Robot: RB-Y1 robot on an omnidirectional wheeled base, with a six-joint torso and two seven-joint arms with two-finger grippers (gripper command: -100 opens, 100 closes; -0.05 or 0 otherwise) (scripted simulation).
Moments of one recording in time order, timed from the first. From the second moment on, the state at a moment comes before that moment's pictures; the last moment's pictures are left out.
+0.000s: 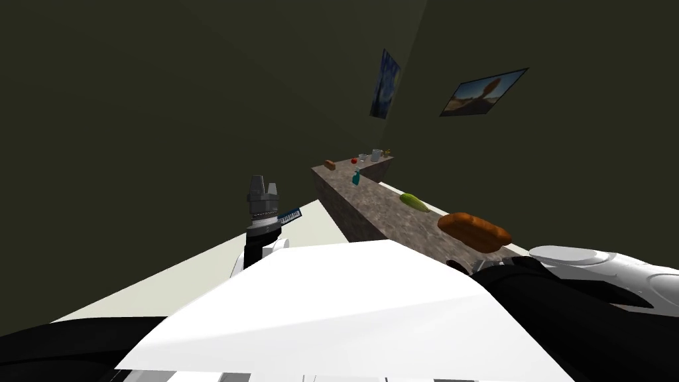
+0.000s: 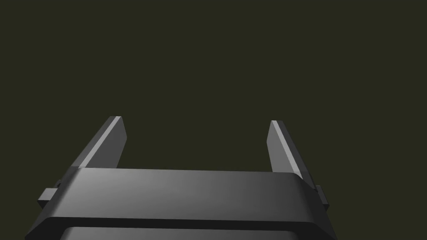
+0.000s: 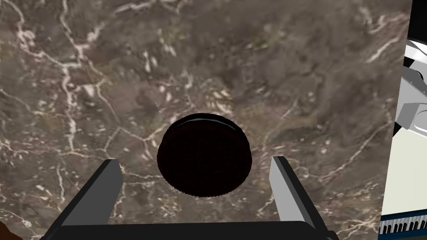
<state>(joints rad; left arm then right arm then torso) 0.54 -0.01 0.00 -2.36 -0.11 -0.46 -0.10 0.87 -1.73 0.38 -1.20 0.56 -0.67 -0.07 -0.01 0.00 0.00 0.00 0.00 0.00</state>
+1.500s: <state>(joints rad) 0.54 -0.01 0.00 -2.36 -0.11 -0.46 -0.10 0.94 -1.57 0.65 -1.01 0.11 -0.75 0.13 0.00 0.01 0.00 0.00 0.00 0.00</state>
